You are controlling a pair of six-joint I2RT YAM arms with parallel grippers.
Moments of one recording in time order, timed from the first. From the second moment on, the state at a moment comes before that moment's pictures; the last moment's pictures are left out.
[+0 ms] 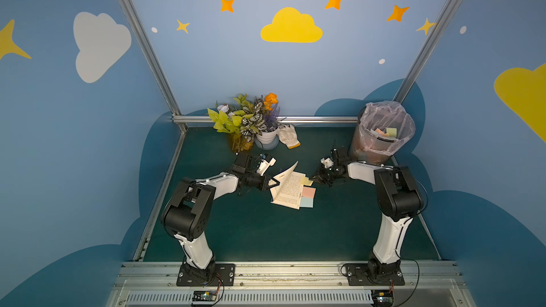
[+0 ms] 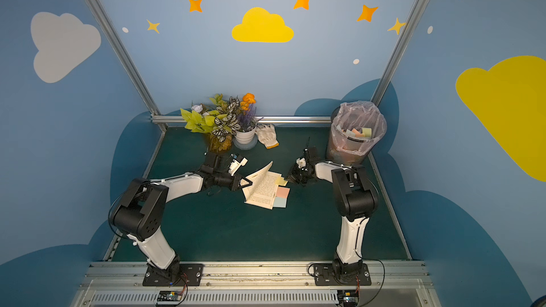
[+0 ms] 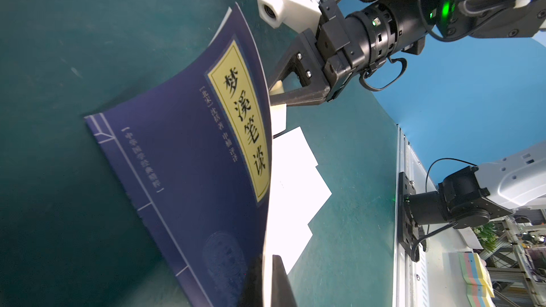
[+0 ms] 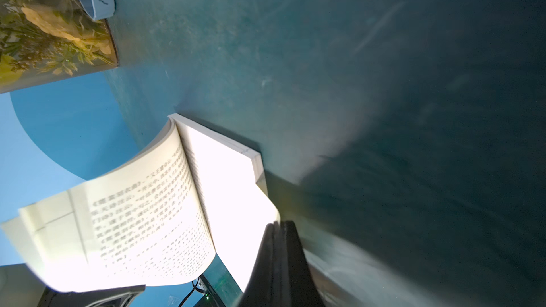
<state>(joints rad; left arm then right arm) -0.33 1.76 0.93 -0.02 0.86 -0.06 0.27 1.95 1.13 -0.28 -0.62 0.74</state>
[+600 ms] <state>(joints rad) -0.33 1.76 0.93 -0.02 0.83 -0.06 0.19 1.75 1.17 -0.48 -0.59 0.62</state>
